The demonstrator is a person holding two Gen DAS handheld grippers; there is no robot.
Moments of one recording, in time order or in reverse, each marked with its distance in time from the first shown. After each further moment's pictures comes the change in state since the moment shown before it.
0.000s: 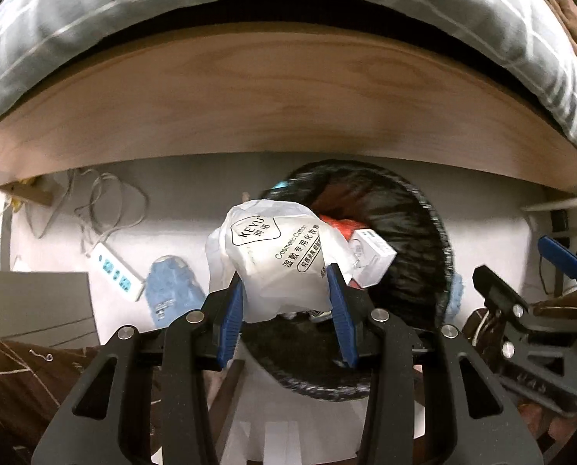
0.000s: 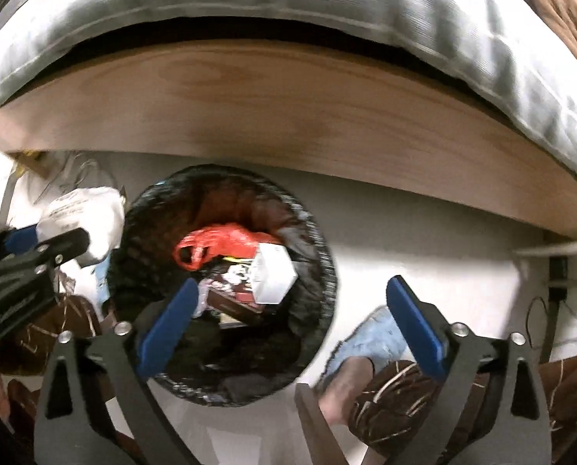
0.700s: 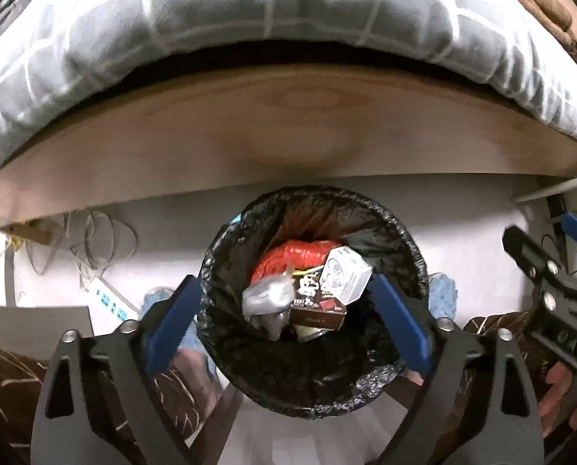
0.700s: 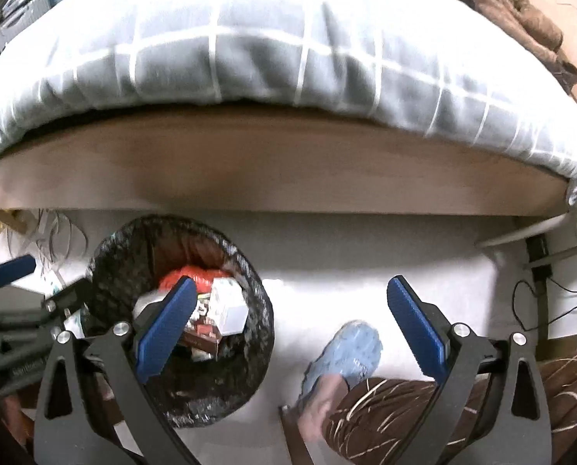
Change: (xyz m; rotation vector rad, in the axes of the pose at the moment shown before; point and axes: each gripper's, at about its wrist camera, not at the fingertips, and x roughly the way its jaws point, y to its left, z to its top) left arm -0.013 -0.046 0.010 0.099 -0.085 0.015; right arm -0.036 -0.054 0.006 0.125 -0.149 -0.088
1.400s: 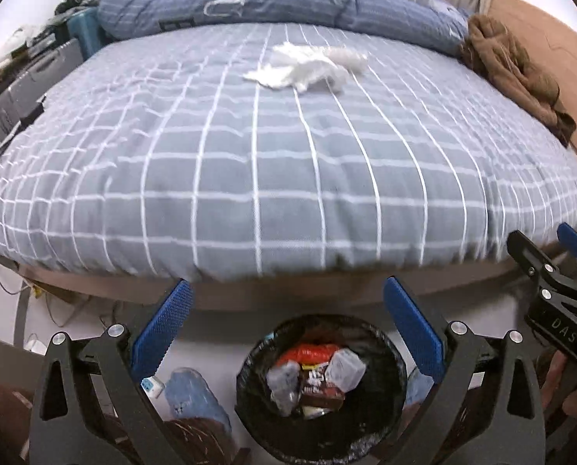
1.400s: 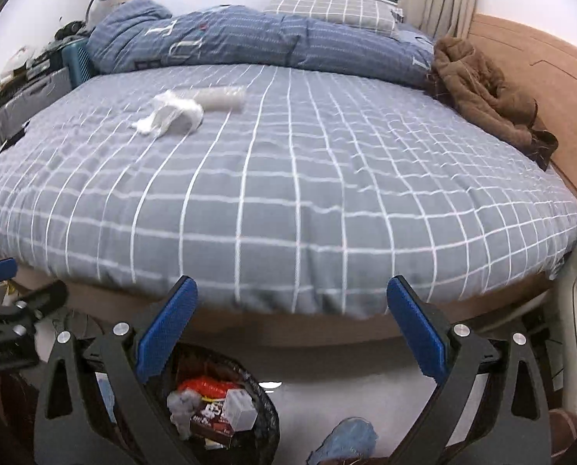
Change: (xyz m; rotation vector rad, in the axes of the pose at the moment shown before) left arm -0.128 0.038 0.065 -0.071 -0.344 0.025; right arm -0.094 -0.009 0.084 0.017 -0.367 0.032
